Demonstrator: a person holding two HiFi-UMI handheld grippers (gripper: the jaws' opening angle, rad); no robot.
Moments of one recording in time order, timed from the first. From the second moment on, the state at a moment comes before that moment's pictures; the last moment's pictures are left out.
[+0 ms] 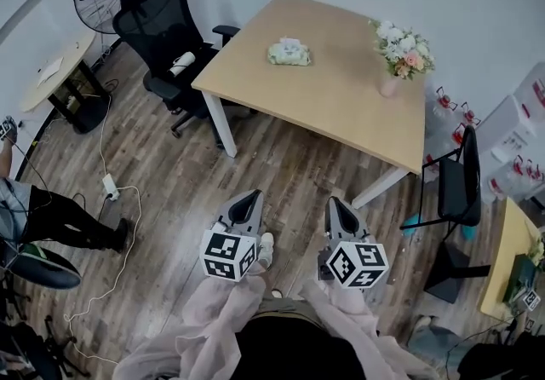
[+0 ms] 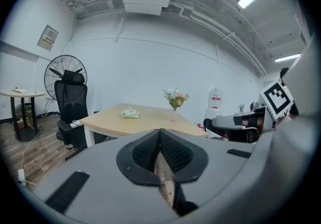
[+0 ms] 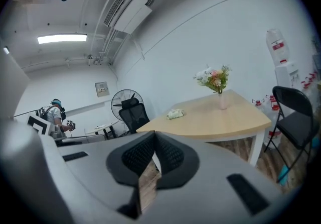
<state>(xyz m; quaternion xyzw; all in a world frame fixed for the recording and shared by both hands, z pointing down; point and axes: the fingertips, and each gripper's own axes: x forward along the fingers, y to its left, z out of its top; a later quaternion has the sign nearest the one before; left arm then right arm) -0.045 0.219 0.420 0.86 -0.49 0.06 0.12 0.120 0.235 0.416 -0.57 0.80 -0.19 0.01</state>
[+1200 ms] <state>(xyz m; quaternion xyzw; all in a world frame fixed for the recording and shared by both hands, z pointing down) -0.087 0.008 0.411 0.87 -0.47 0.05 0.12 0.089 0.034 0.408 -0.61 0.77 -0.19 0.01</state>
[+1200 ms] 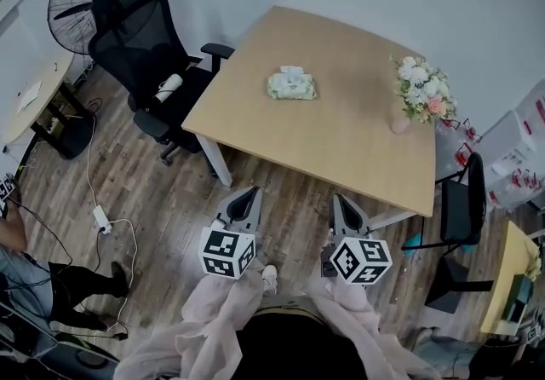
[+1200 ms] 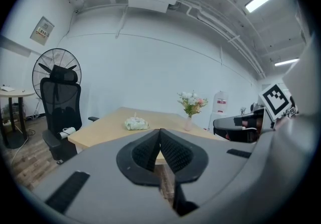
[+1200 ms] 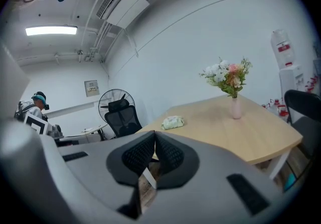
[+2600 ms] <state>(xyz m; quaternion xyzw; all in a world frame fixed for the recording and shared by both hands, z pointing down) -0.093 -0.098 0.431 0.86 -0.48 0.07 0.14 0.076 -0.087 0.434 -0.58 0.78 -0.23 -0.02</state>
